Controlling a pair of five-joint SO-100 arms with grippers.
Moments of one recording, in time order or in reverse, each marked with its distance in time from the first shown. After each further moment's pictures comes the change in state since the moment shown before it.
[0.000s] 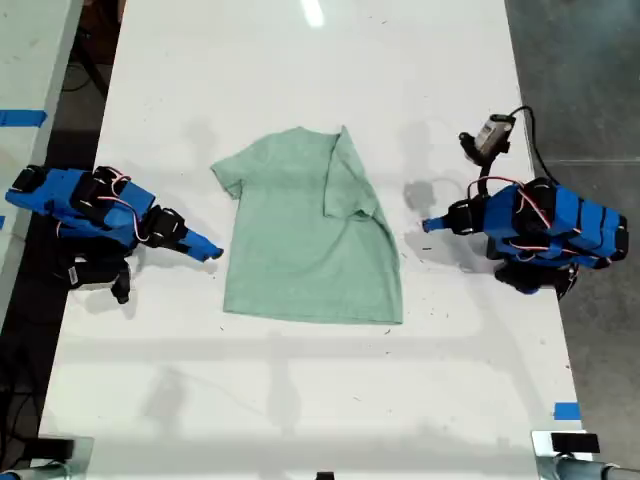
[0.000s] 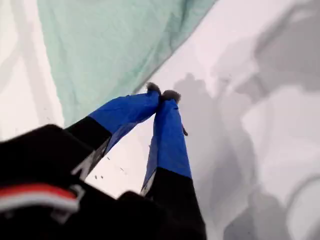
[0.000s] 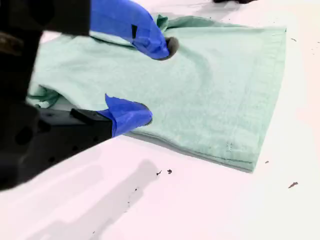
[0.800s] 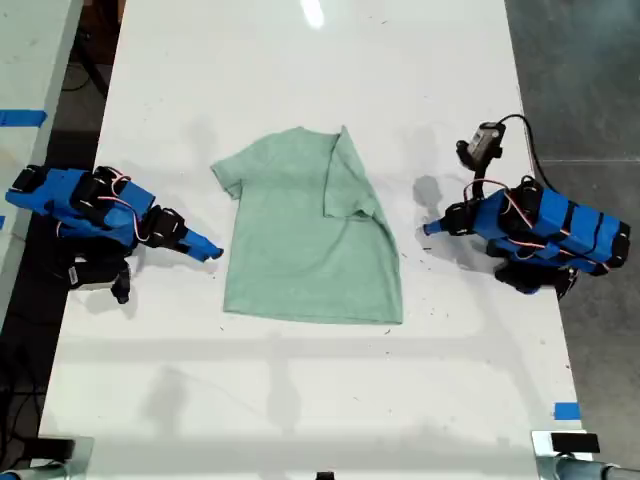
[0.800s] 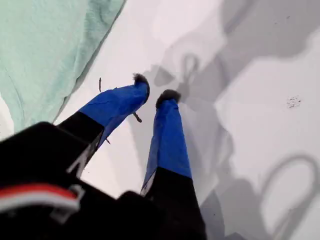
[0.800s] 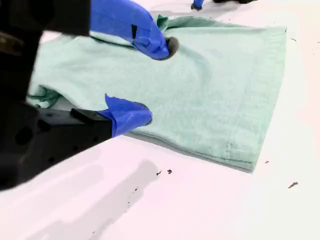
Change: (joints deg) arm 0 0.0 0.0 0.0 0.0 0.0; arm 1 7.6 0.3 8.3 -0.2 -2.8
